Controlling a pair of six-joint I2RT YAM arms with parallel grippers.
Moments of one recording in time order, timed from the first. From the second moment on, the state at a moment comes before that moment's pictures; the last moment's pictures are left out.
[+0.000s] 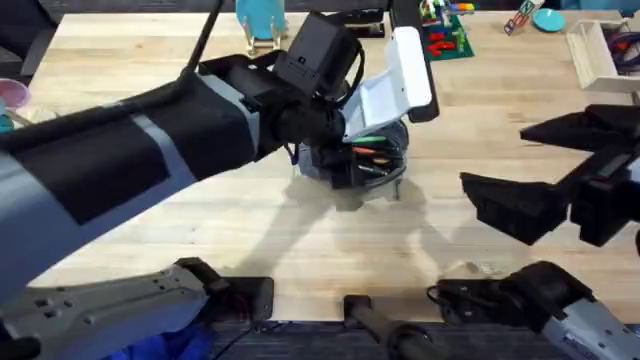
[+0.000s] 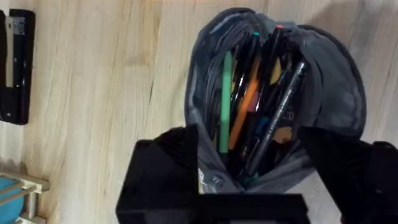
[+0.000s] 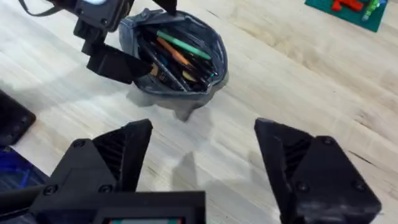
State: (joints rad) left arm -0.64 1.39 0.93 -0.53 0.19 0.76; right arm 0.37 0.60 1.03 -1.17 -0.13 -0.11
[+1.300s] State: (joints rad) left arm -0.49 1.14 0.96 -0.65 0.26 0.67; right arm 0.37 0.60 1.03 -1.17 -0.13 -0.11
